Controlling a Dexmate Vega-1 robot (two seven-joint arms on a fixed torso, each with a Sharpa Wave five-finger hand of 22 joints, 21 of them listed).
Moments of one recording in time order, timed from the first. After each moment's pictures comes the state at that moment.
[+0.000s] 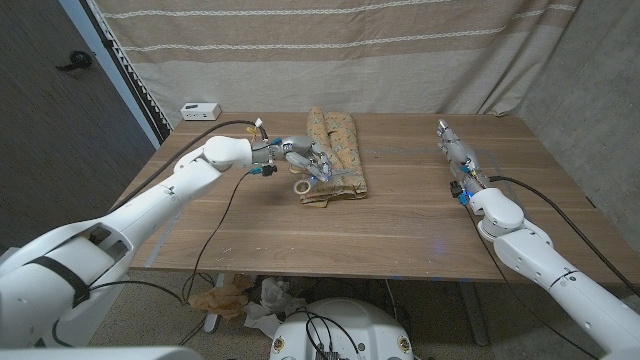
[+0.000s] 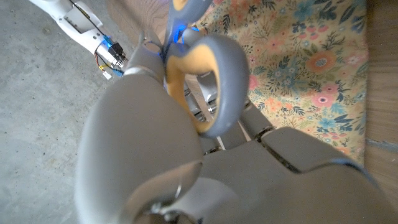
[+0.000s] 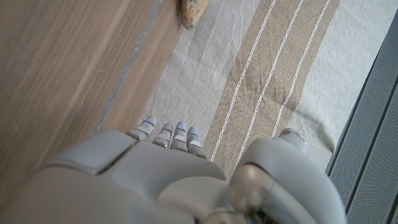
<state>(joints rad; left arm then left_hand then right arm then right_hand) 0.47 0.66 0.67 -1.26 -0.28 -0.32 -0.68 1.31 -0.03 0.21 -0.15 0.19 1.22 -0.10 0.37 0.40 0.98 -0.18 0.42 0.75 1.34 -0.18 0.40 0.78 0.80 -0.09 1.37 0.34 -1.05 -0.67 -0.27 -1.58 0.53 0.27 -0.16 0.39 0.03 -0.29 0.02 0.58 -0.04 0.03 0.19 0.18 -0.02 0.02 0.21 0.19 -0.12 -0.01 0.18 0.18 -0.10 0.05 0.22 0.18</state>
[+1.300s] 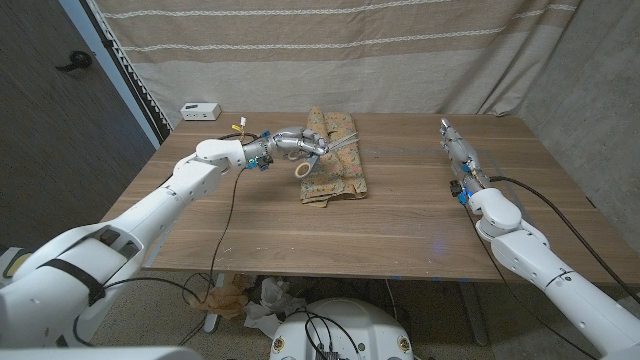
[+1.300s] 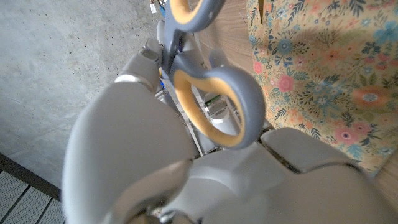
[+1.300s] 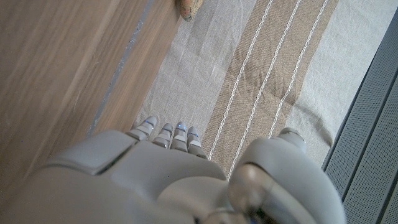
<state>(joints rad) 0.49 0.59 0.58 -1.18 -0.66 -0.09 -0.83 1.16 -0.06 0.44 -0.21 0.26 1.10 -0.15 0.39 0.46 1.00 -0.16 0.38 0.71 1.33 -0.23 0.21 0.55 0.70 -0.07 1.04 0.17 -1.04 -0.64 -0.27 -1.56 0.51 0.29 -0.18 0.40 0.03 -0.29 0.02 0.58 -0.04 0.03 0.19 0.18 -0.03 0.03 0.21 0.19 -0.12 -0.01 0.18 0.18 -0.10 0.05 0.21 0.18</state>
